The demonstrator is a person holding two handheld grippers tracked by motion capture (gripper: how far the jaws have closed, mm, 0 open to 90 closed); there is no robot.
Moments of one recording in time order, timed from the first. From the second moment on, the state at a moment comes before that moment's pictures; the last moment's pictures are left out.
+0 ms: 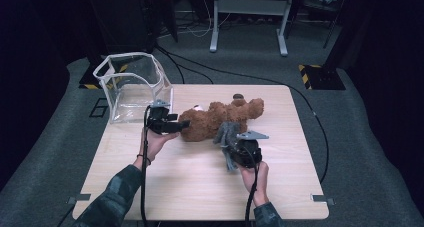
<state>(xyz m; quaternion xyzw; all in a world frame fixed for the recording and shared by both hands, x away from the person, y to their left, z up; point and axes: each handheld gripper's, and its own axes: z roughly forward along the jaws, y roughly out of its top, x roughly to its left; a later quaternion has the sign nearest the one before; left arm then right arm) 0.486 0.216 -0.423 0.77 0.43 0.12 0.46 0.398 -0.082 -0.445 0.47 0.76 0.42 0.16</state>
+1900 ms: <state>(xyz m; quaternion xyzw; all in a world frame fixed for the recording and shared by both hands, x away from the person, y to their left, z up) 0.493 0.214 -0.444 0.79 0.41 0.13 0.44 0.472 -0.080 -0.410 0.54 0.70 0.39 0.24</state>
